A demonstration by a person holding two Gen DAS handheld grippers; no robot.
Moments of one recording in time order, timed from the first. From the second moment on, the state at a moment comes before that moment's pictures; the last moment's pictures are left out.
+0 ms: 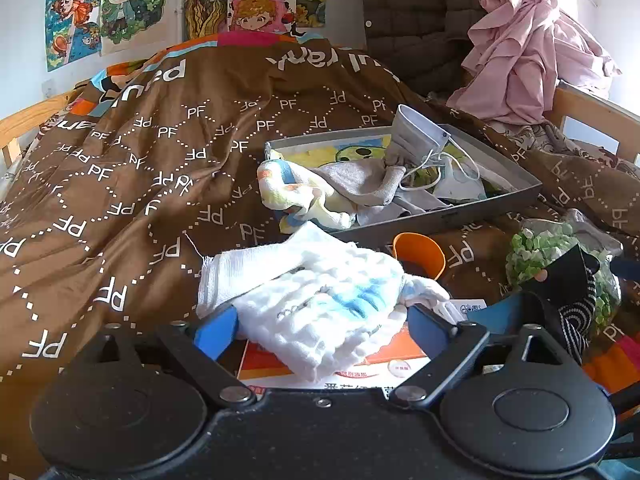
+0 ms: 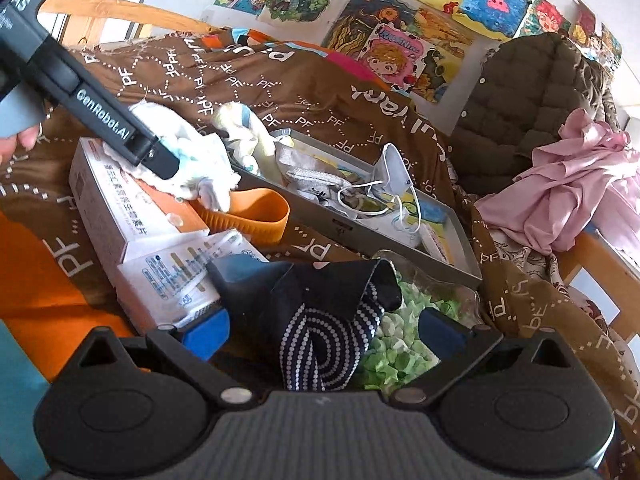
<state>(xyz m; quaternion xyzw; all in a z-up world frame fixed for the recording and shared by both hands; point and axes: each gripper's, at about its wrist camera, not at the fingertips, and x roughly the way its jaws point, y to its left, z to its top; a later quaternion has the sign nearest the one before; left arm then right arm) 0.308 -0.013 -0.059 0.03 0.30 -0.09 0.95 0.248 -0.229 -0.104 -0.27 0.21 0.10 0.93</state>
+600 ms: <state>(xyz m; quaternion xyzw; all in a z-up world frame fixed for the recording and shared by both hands) 0.308 -0.022 -0.061 0.06 0.29 -0.10 0.95 0.254 -0.223 -0.120 -0.32 0.20 0.09 0.92</state>
